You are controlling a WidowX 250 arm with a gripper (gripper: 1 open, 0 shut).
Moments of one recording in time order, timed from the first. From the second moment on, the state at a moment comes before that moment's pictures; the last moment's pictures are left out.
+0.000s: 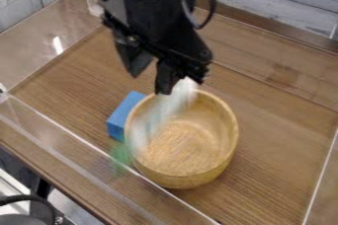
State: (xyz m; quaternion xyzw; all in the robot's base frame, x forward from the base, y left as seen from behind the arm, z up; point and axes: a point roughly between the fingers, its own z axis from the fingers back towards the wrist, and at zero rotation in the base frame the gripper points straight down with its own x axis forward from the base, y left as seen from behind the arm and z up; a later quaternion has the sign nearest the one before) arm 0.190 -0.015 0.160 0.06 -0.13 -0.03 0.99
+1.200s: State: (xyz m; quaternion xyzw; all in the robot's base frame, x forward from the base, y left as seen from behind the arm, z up) arm 0.175 -0.019 0.095 0.03 -0.16 -0.11 0.98
